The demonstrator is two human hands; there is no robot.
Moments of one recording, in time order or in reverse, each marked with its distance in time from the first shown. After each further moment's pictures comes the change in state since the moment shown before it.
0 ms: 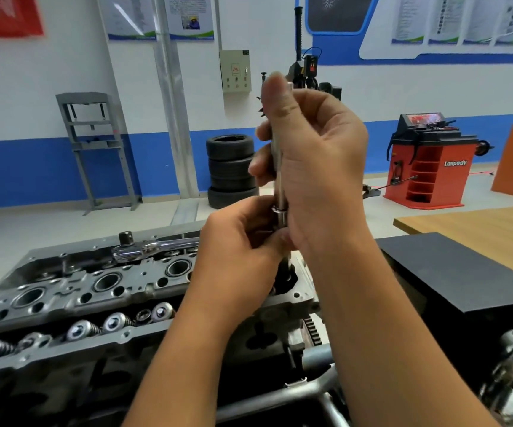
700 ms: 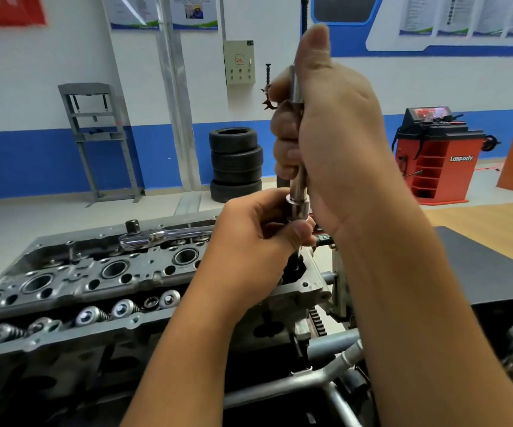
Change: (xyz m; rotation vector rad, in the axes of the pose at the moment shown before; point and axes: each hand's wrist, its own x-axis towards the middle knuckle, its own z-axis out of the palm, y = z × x) left_hand 0.001 -0.004 -0.003 -0.043 -0.107 -0.046; right_hand 0.008 -0.022 -0.002 -0.221 -0.175 0.182
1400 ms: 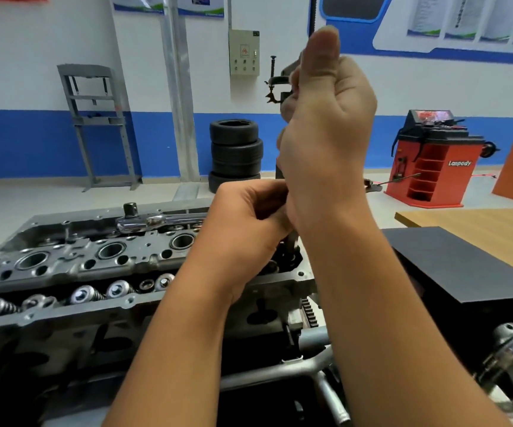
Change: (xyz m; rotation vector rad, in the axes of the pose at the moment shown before) left_hand 0.001 0.002 0.000 -0.101 0.066 -0.050; right_hand -0.004 0.012 0.024 -0.008 0.313 -0.159
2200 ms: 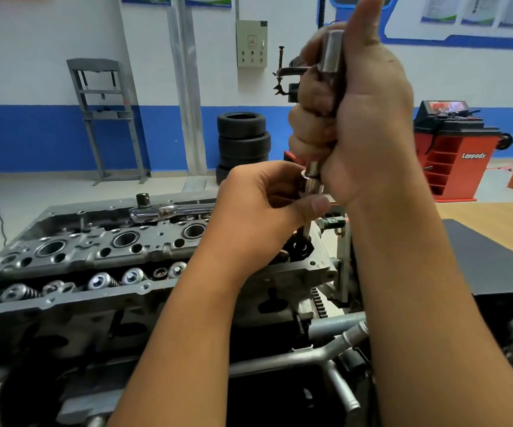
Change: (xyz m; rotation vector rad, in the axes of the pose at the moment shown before) left_hand 0.001 0.003 -0.003 0.120 -0.021 0.094; right_hand 0.014 -0.003 -0.024 0.385 -0.400 0.152
